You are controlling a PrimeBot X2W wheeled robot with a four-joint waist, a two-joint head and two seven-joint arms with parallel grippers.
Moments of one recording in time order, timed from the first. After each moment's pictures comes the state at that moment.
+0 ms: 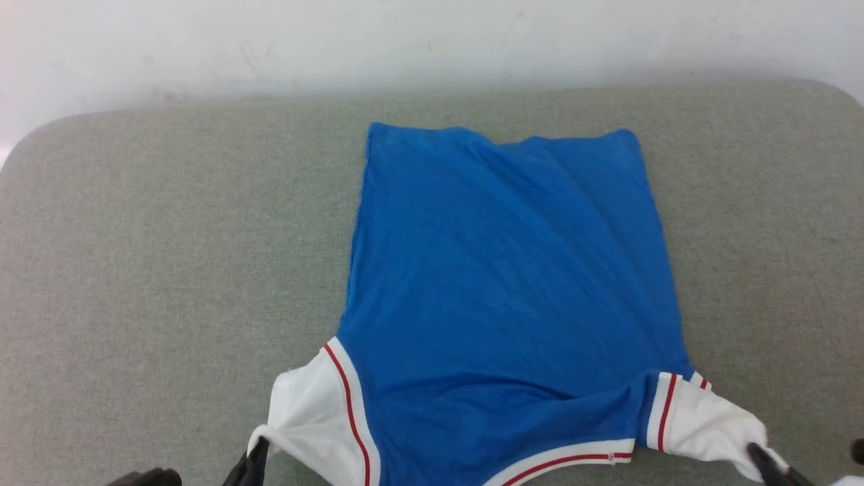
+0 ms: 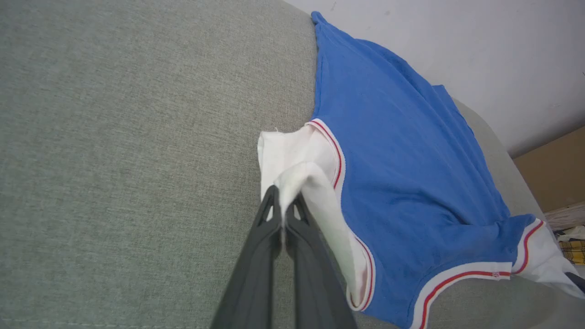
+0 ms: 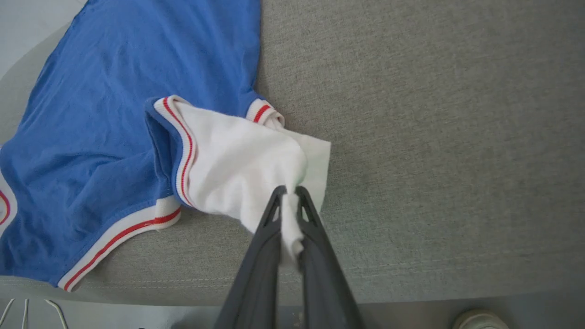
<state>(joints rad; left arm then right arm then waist) 0.36 0.29 -0.14 -0.20 -0.69 0.06 0.04 0.33 -0.27 -0.14 -0.08 0.64 0.13 0.36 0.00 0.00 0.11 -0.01</state>
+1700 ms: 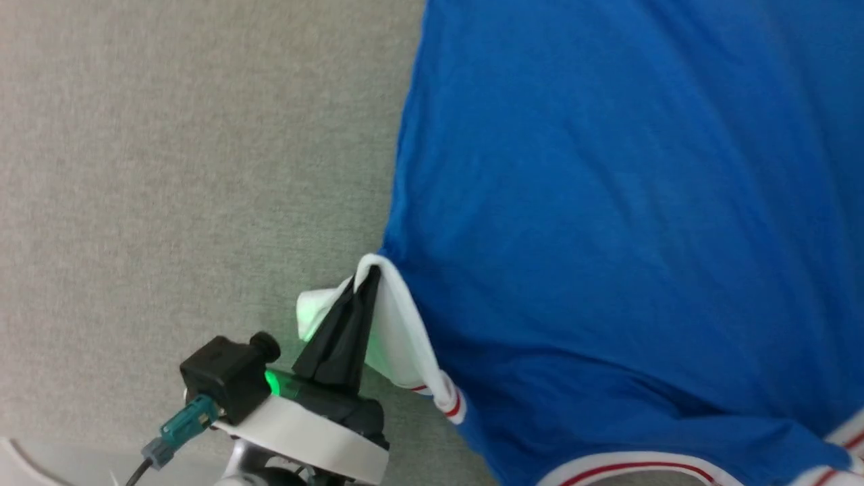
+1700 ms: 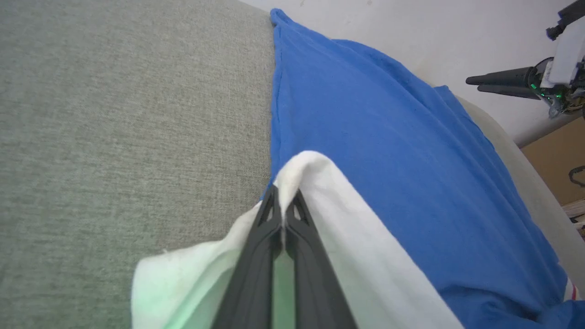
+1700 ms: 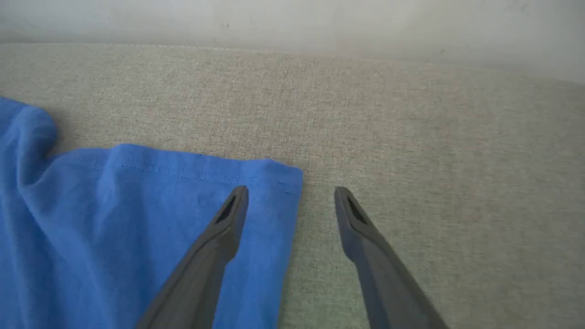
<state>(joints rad) 0.00 0.22 -0.36 -0.39 -0.47 0.08 0.02 -0.92 -0.44 -0.15 0.24 0.37 0.13 0.86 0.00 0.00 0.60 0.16</state>
